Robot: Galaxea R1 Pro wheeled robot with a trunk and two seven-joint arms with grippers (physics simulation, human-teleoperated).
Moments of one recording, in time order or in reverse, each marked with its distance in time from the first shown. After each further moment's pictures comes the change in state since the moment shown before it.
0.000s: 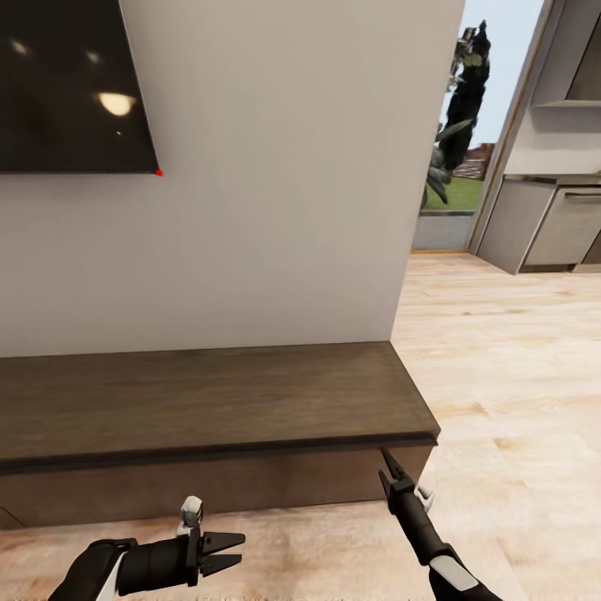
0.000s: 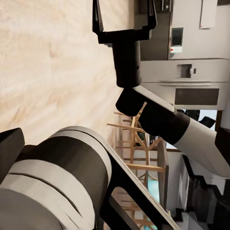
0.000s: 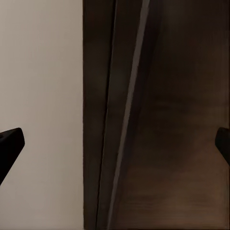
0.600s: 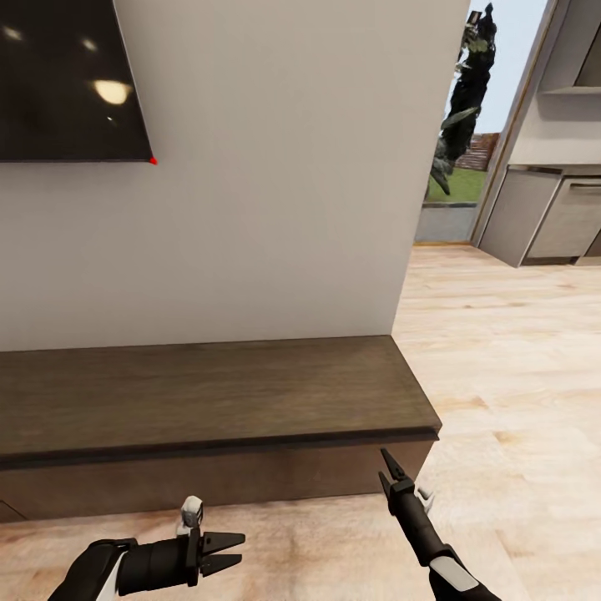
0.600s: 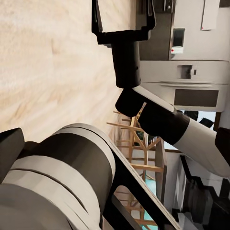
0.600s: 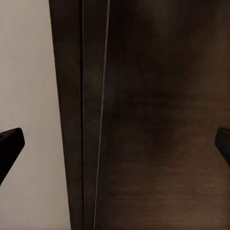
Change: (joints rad) left arm 0.000 0.000 0.000 0.000 0.000 0.000 -0.001; right arm 0.000 0.000 0.000 0.004 0.000 0.000 -0.002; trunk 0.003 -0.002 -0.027
